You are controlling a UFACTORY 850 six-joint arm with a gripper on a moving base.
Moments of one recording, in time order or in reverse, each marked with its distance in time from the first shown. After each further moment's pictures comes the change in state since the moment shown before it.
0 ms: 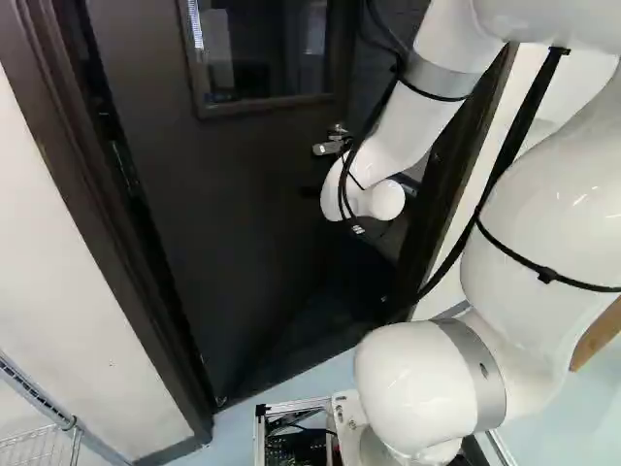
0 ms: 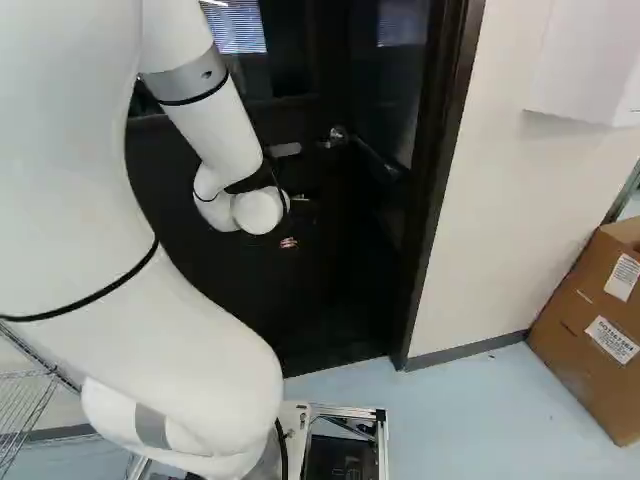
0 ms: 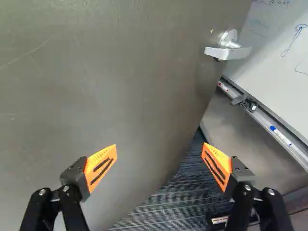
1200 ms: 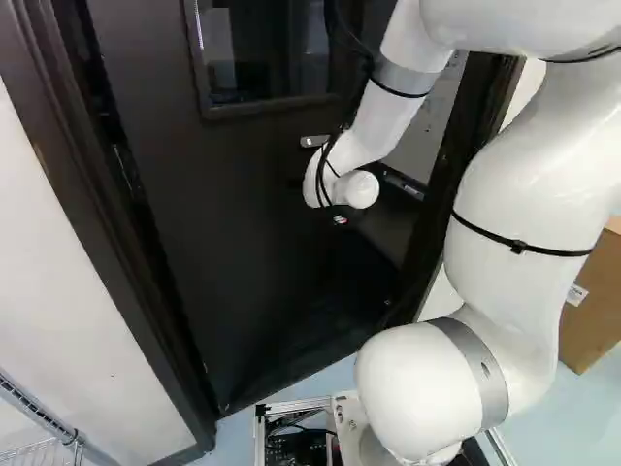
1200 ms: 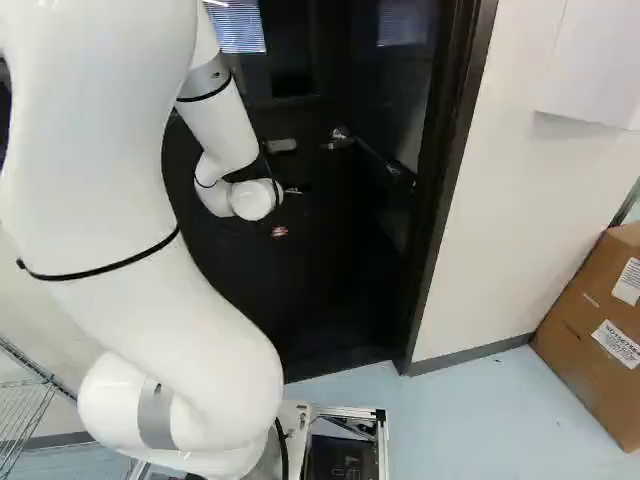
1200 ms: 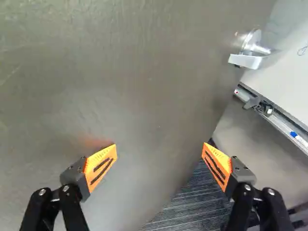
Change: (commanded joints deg) arm 5.9 -8.3 -8.6 7.0 0.0 0.0
